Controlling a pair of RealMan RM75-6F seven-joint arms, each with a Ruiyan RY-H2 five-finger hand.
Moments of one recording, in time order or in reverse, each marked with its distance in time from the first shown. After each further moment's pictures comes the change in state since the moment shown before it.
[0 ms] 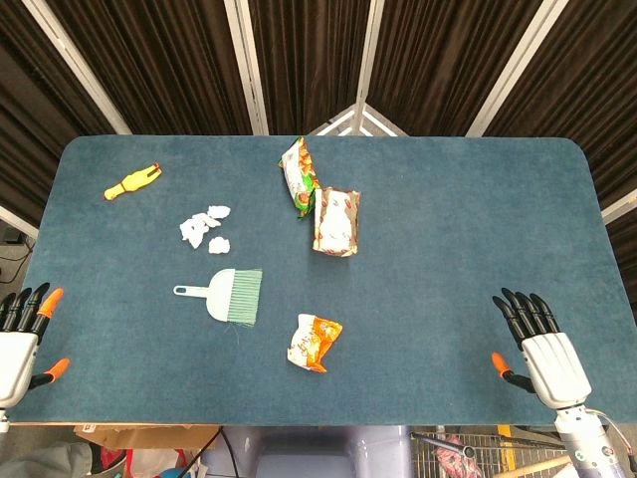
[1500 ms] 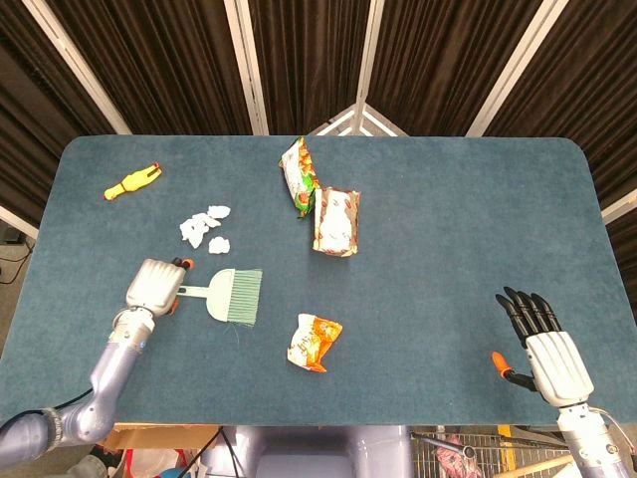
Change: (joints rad) left arm -0.564 -0.338 -0.196 0.069 -0.676 -0.531 0.678; right arm 0.007 0.022 -0.001 -0.021 0.020 -0.022 0.082
